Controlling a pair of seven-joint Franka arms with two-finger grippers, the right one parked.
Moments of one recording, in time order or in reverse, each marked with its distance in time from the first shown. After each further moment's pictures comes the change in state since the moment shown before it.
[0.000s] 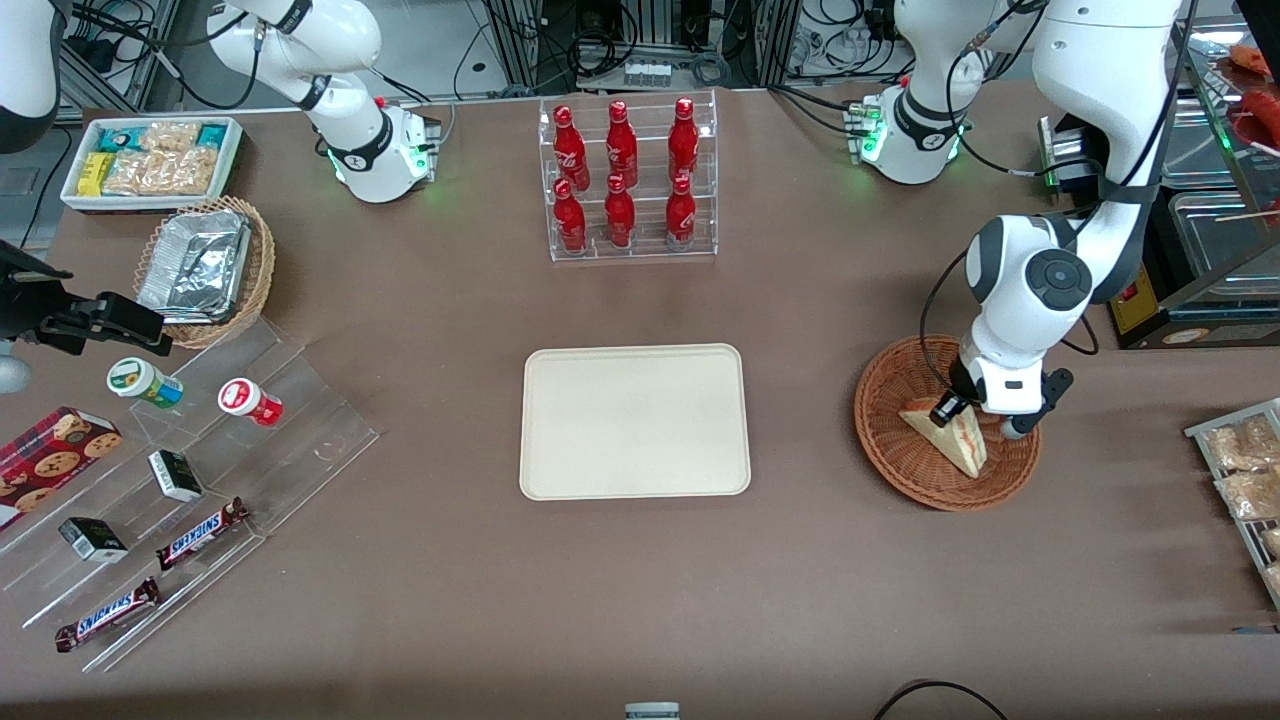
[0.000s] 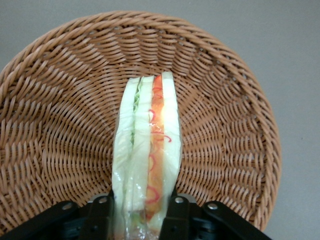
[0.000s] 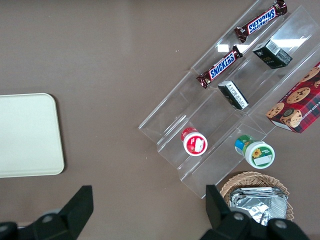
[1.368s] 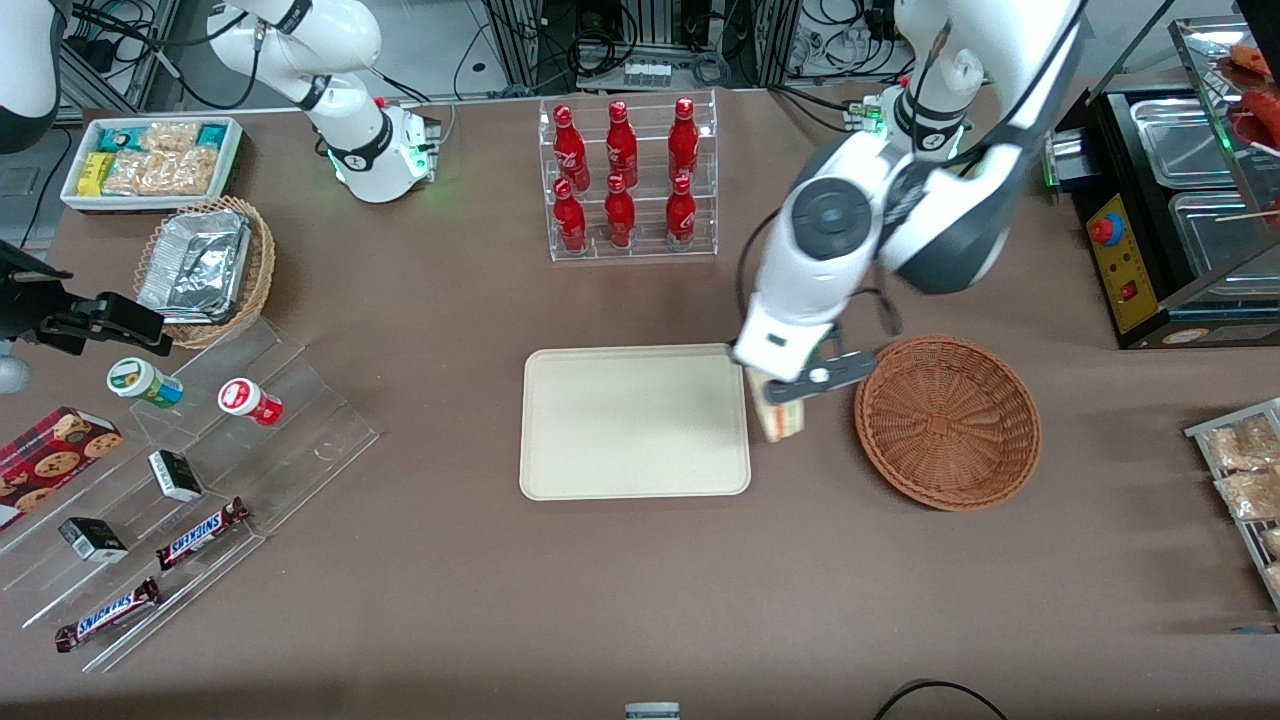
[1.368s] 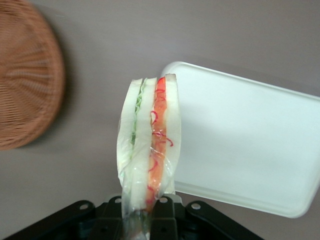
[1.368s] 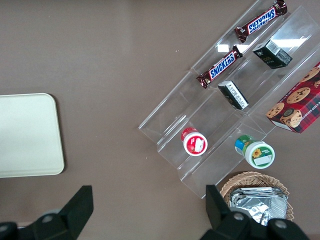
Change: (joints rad) arm -0.017 0.178 -0.569 0.740 0.132 -0.775 -0.075
